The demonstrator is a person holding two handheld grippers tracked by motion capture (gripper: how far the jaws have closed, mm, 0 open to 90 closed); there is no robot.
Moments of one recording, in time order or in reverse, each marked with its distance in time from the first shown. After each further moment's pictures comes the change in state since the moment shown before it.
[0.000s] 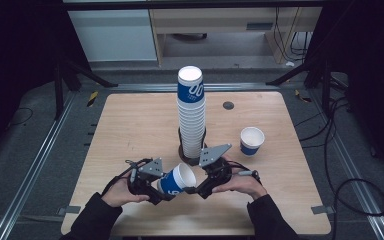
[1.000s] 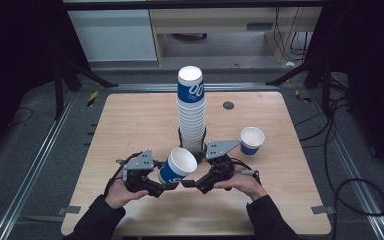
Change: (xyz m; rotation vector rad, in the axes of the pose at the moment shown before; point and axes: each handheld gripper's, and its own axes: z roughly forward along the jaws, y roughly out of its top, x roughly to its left) left arm -0.009 0.009 -0.017 -0.310 0.069 -0.039; right arm 0.001 0.011 -0.012 -0.208 0.020 0.076
